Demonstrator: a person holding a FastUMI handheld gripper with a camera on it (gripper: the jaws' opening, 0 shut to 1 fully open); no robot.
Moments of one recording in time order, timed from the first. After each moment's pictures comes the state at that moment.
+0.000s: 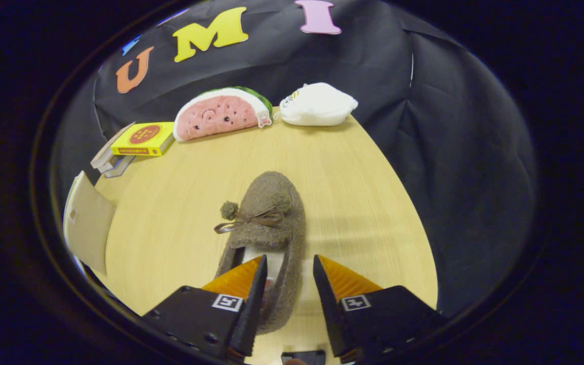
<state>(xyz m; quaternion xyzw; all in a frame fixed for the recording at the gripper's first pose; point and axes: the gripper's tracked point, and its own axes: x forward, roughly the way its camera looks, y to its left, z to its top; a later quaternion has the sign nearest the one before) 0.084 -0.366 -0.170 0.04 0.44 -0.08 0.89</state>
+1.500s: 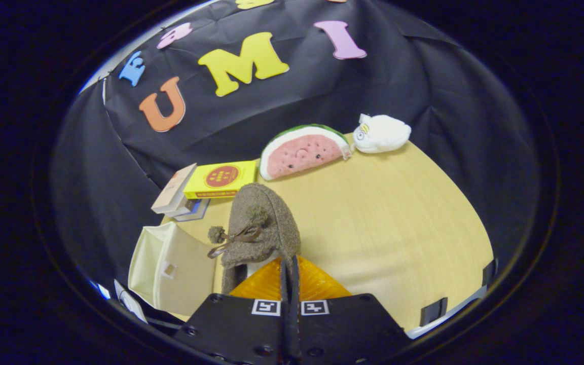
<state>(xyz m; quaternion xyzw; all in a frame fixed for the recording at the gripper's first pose) 0.078 -0.117 -0.028 0.15 0.36 -0.02 0.92</state>
